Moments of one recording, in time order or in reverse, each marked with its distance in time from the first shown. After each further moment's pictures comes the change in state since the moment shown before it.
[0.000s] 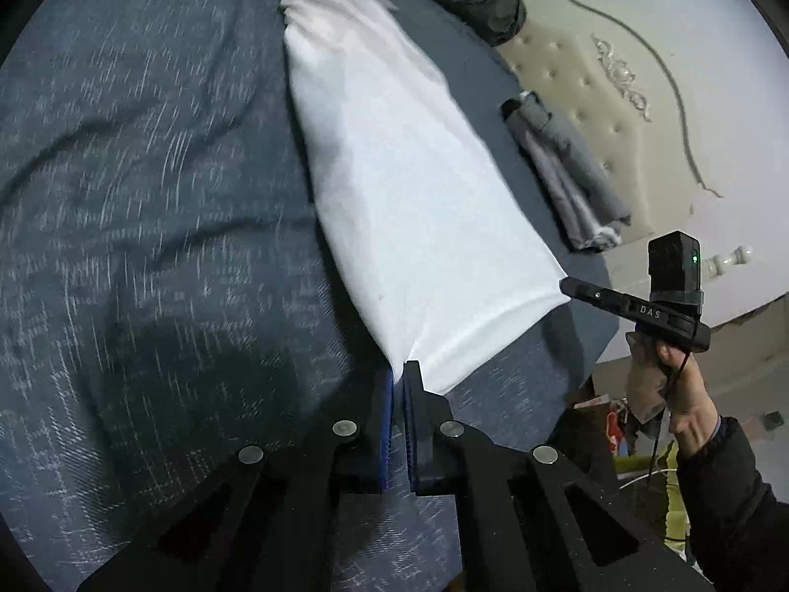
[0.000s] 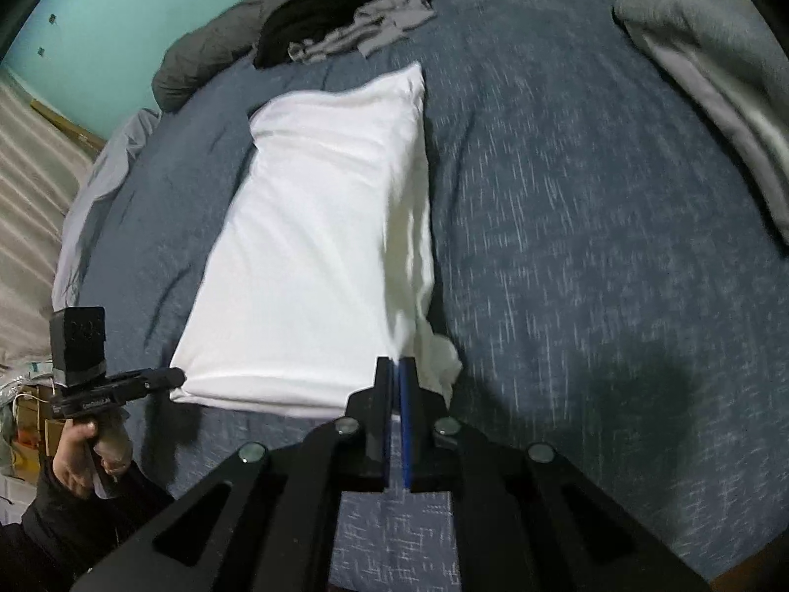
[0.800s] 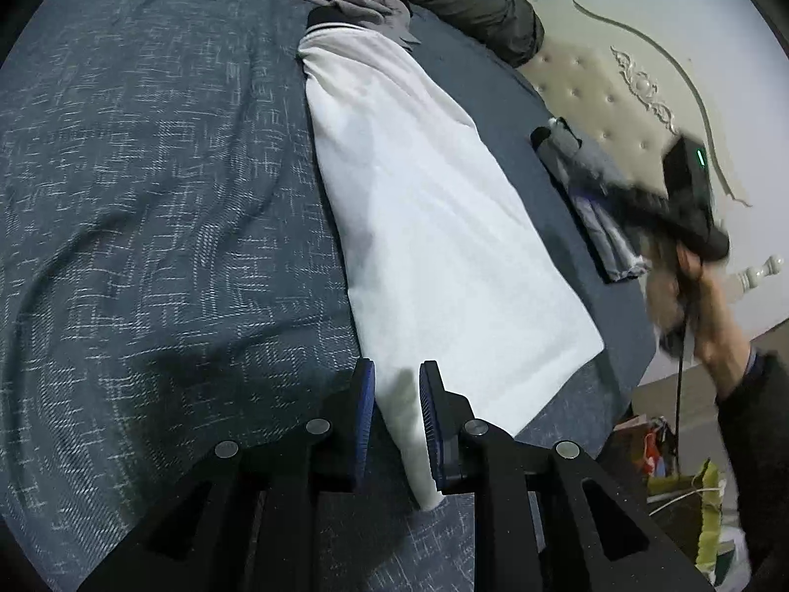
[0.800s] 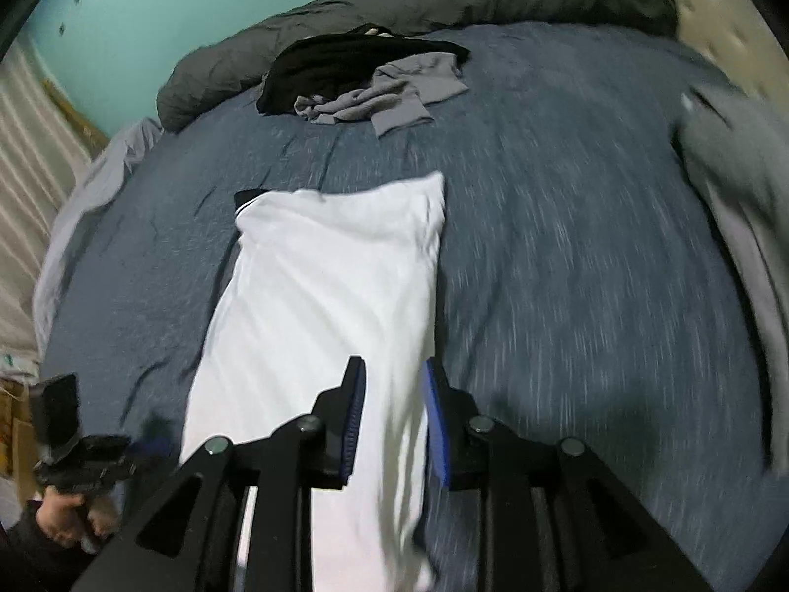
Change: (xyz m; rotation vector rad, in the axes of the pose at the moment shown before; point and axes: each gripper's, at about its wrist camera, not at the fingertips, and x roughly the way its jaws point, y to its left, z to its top) left arm -0.002 -0.001 0.036 0.042 -0.085 0.116; right arm 0.025 0.020 0.138 -0.150 -0.121 -0.067
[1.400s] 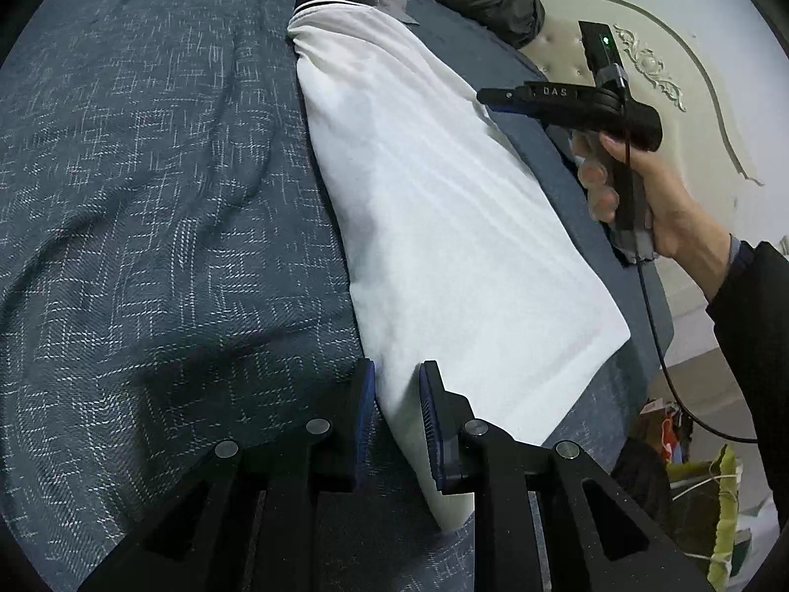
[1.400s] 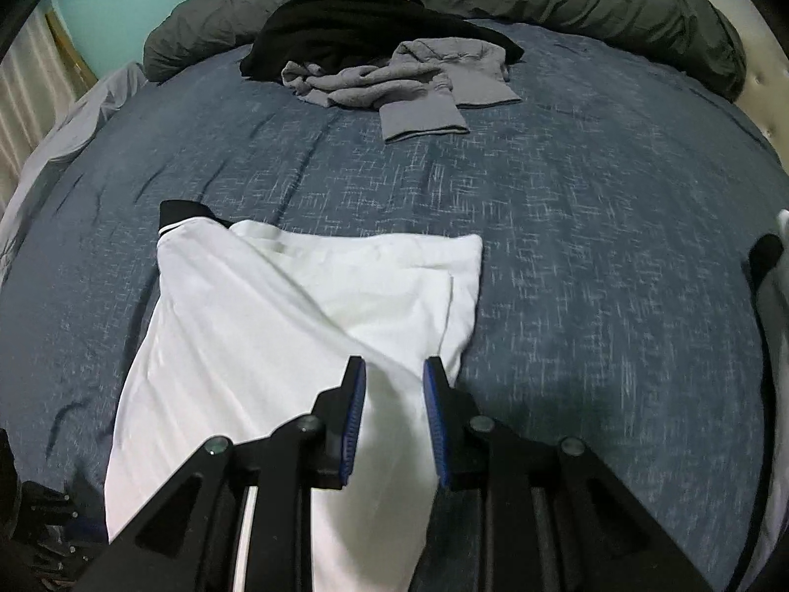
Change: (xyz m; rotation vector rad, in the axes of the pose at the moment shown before) left arm 0.026 -0.004 0.002 0.034 0.033 0.034; right arm 0.101 0.013 0.075 -0.152 0.038 -0.078
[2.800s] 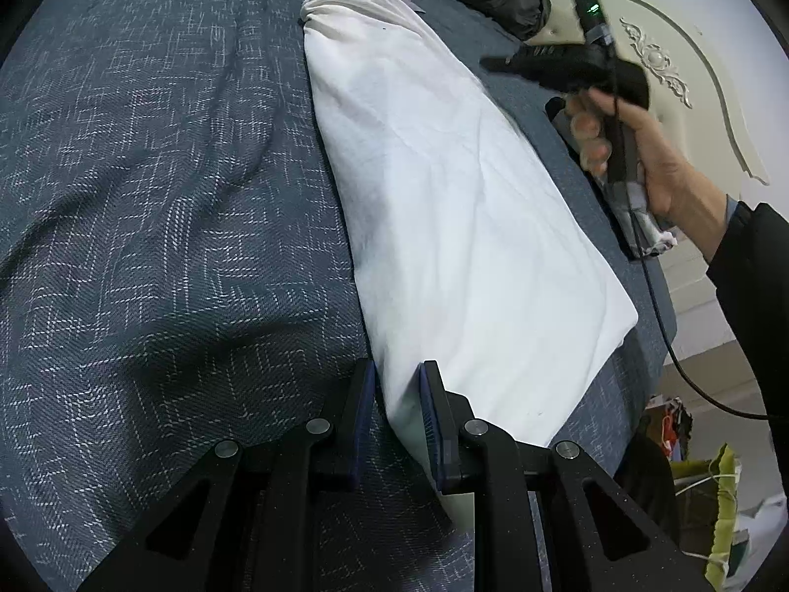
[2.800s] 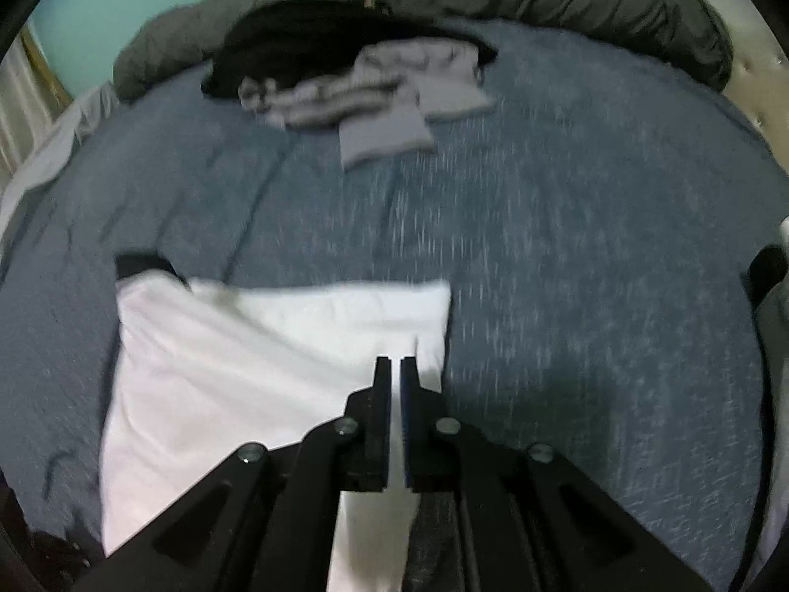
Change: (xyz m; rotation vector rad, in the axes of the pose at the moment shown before) left arm 0.001 0.000 -0.004 -0.011 0.025 0.001; right arm 0.014 -0.008 0.035 0.022 -0.017 -0.018
